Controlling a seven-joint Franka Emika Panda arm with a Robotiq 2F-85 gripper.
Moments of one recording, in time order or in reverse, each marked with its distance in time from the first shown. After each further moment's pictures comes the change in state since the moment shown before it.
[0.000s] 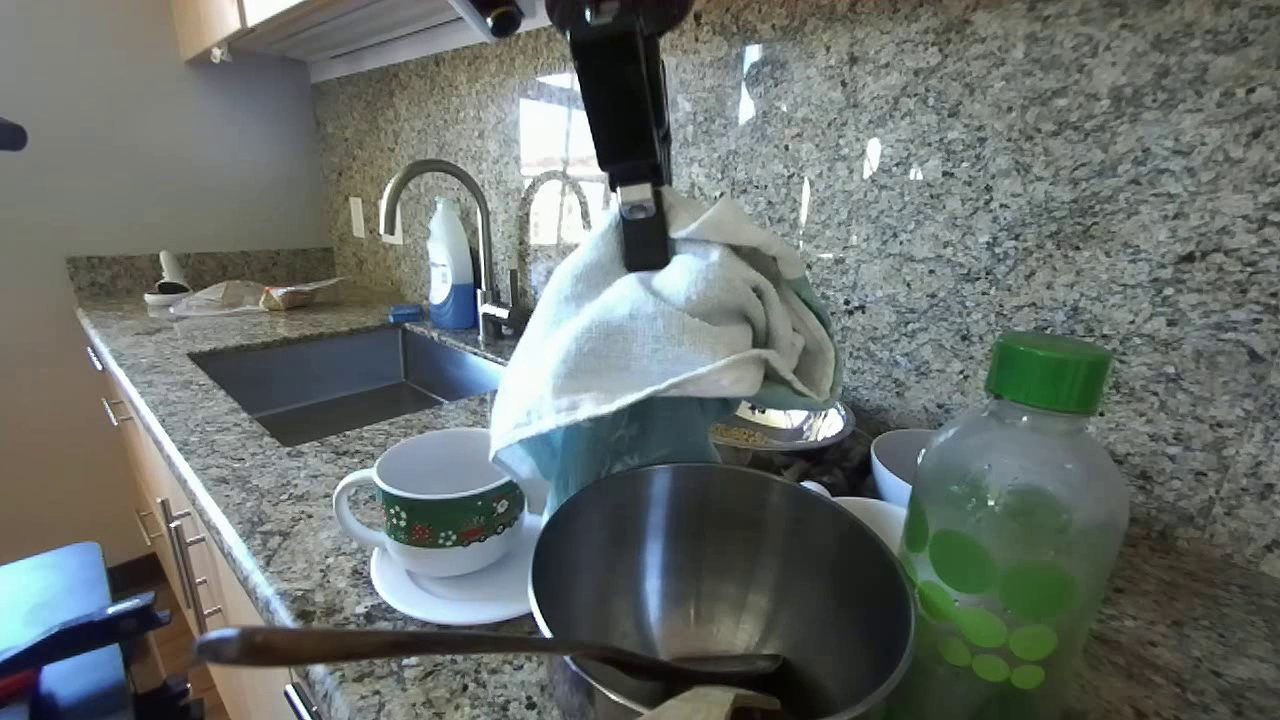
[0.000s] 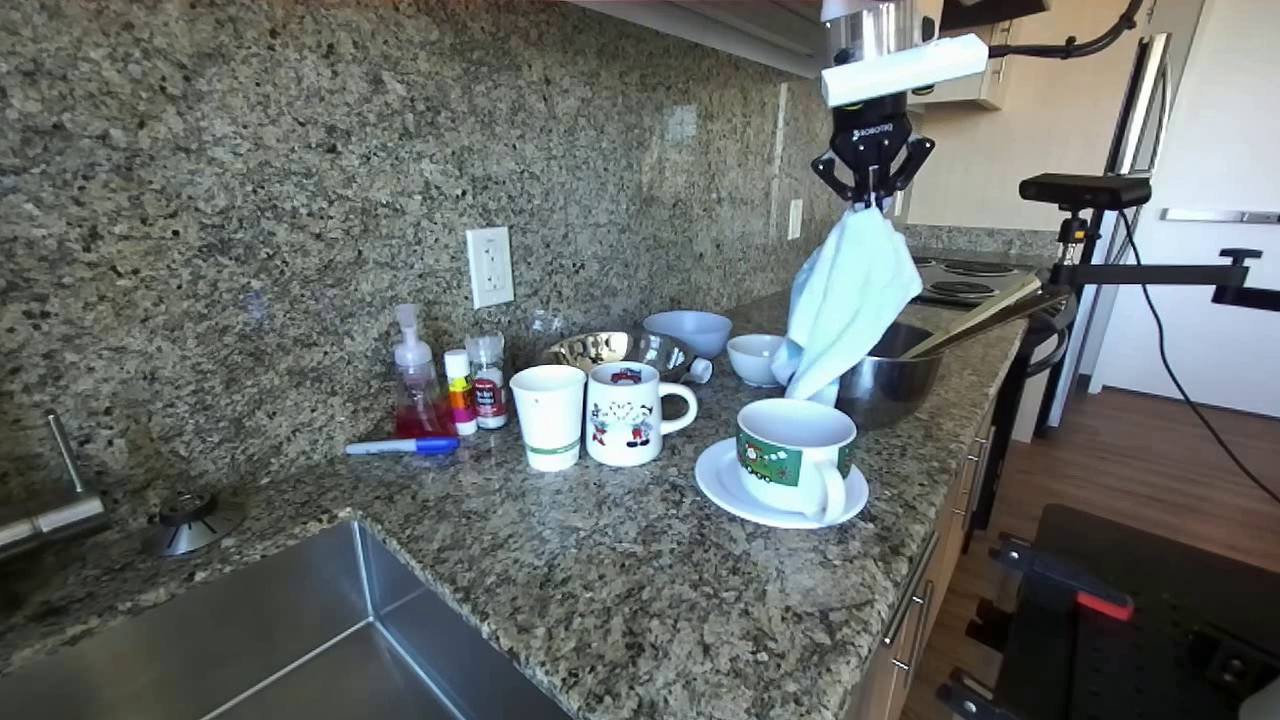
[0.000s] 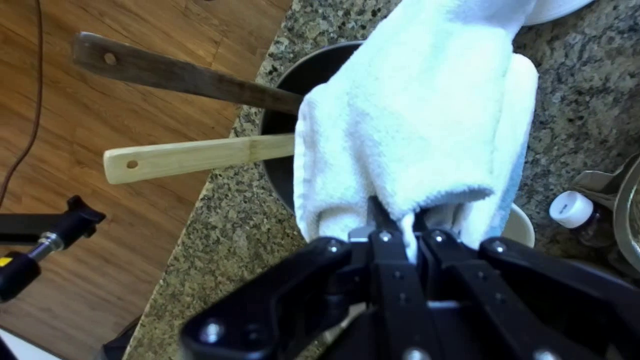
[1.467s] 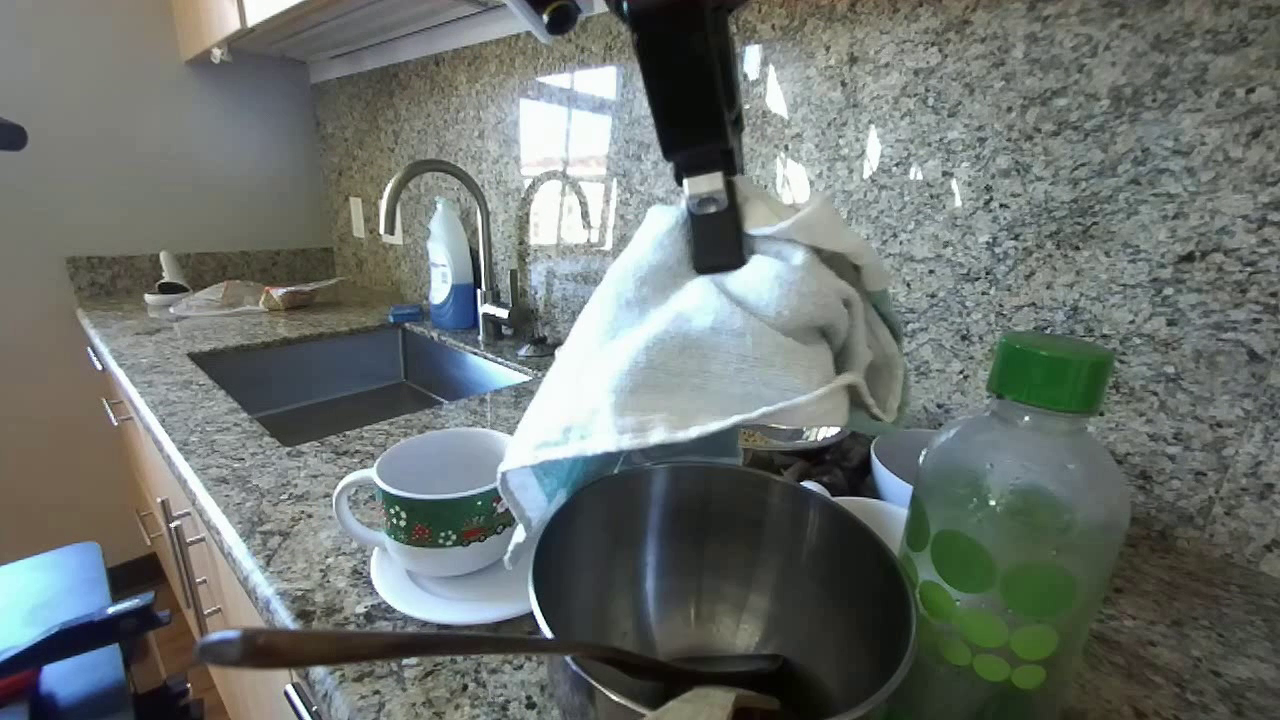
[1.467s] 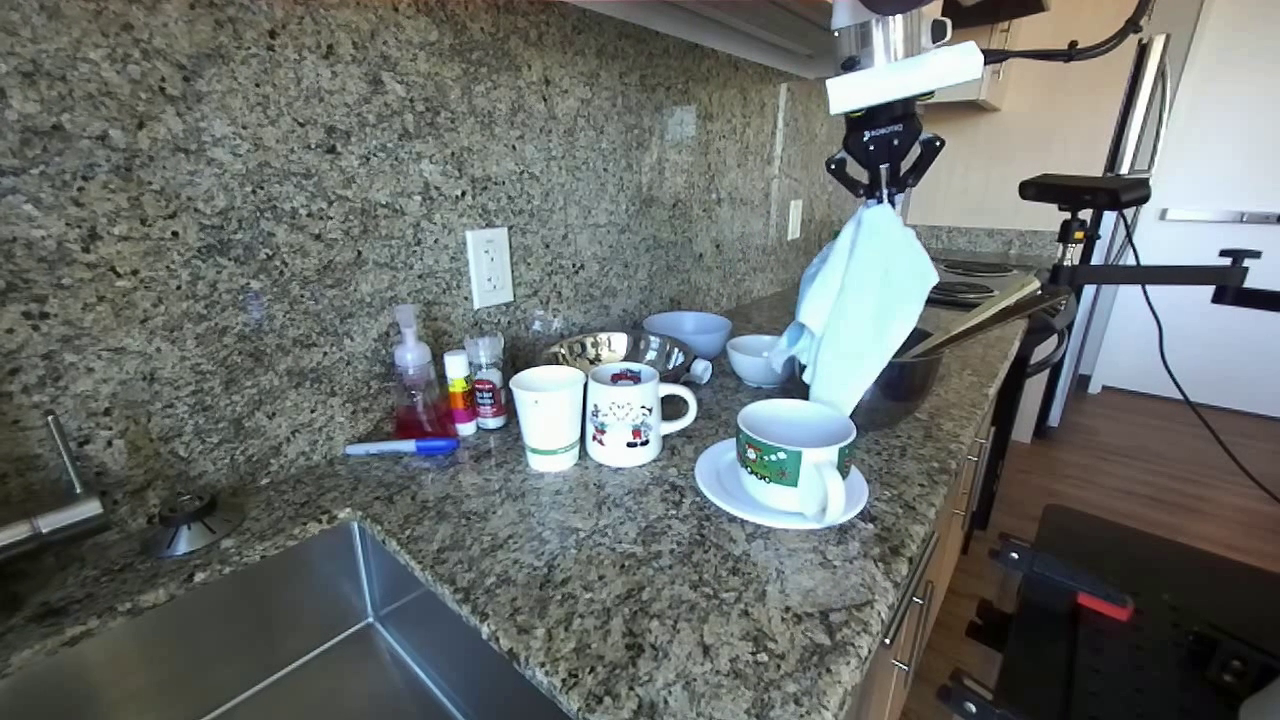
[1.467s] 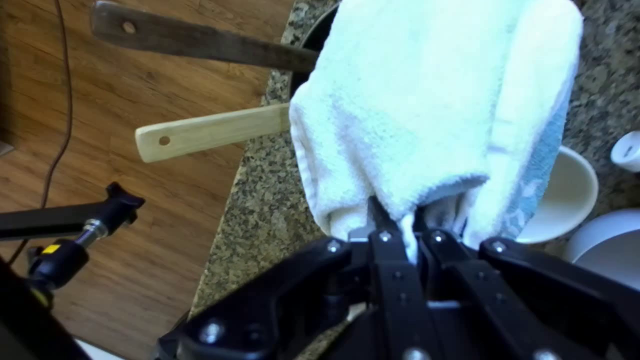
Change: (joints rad) arm -0.030 0.043 -0.037 0.050 -0.060 0.003 0.085
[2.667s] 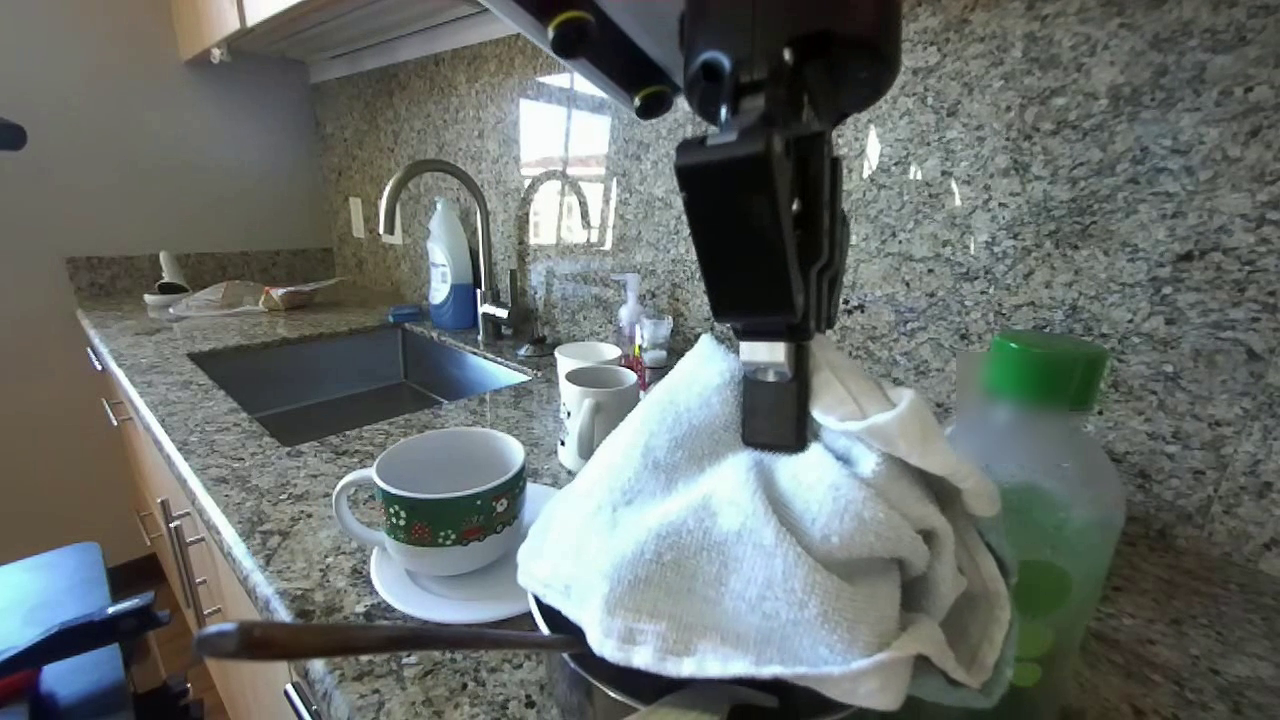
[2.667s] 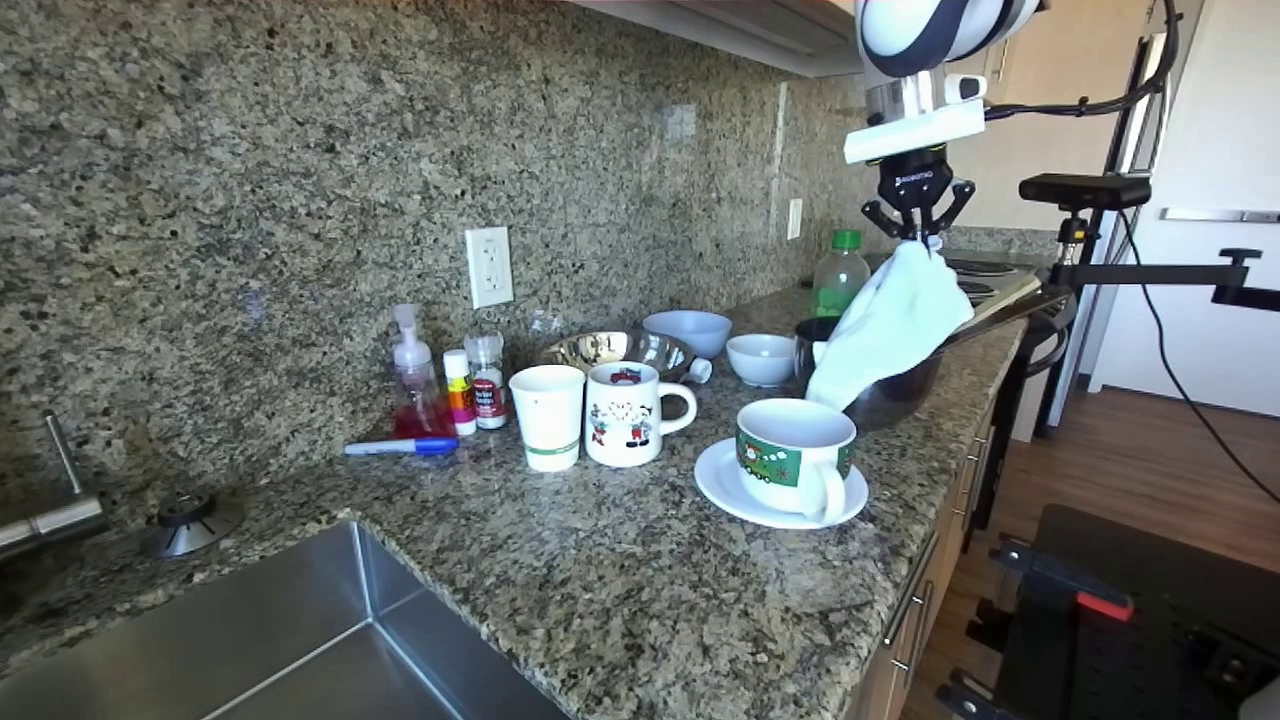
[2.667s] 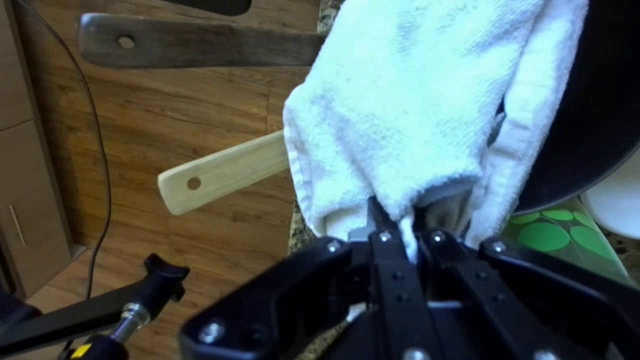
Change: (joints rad) arm -0.031 0.138 -0.123 0.033 0.063 0.020 0.089
